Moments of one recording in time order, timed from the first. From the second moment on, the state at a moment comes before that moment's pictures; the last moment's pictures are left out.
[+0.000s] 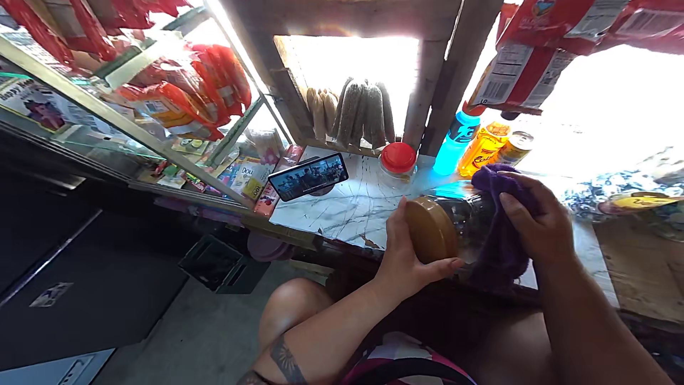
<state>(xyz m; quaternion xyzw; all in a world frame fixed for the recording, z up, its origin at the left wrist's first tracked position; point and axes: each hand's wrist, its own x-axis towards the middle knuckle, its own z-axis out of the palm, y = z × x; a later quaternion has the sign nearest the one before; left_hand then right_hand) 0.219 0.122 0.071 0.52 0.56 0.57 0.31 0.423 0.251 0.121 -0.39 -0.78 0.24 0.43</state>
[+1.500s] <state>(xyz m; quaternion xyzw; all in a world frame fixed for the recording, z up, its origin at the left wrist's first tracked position) 0.217 0.117 0.071 0.71 0.52 0.45 0.12 0.433 0.265 0.137 -0.46 -0.76 0.39 0.23</state>
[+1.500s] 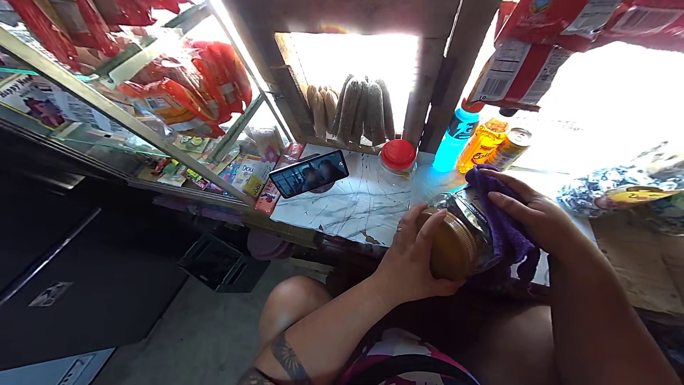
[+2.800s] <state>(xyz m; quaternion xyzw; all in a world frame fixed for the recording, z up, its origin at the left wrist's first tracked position) 0.218 0.122 0.068 0.71 0.53 0.45 0.11 0.431 0.257 0.136 -0.50 -0.76 0.27 0.31</state>
